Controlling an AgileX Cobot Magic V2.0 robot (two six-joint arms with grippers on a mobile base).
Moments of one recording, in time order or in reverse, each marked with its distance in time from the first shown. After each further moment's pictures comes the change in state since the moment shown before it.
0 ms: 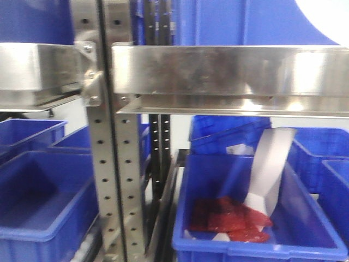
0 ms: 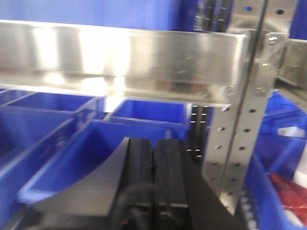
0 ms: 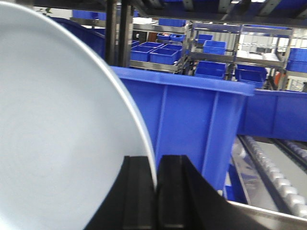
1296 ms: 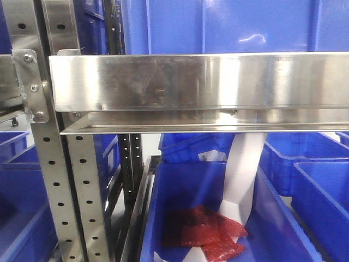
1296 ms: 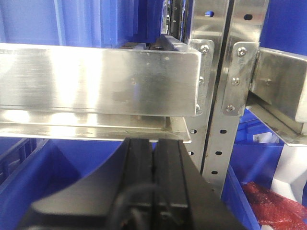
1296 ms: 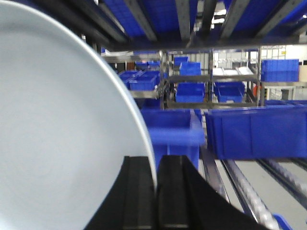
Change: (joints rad) left arm 0.000 0.000 0.000 0.000 0.000 0.000; right arm 0.000 0.058 -0.127 0.071 -0.041 0.059
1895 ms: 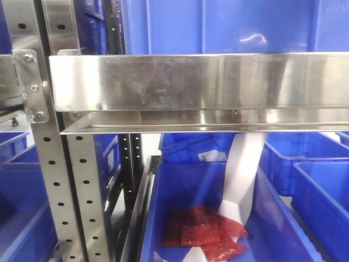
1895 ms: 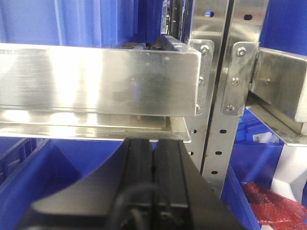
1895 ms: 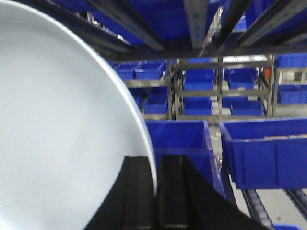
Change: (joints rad) left arm 0.000 0.000 0.000 0.000 0.000 0.000; right arm 0.000 0.790 -0.770 0.016 0.091 0.006
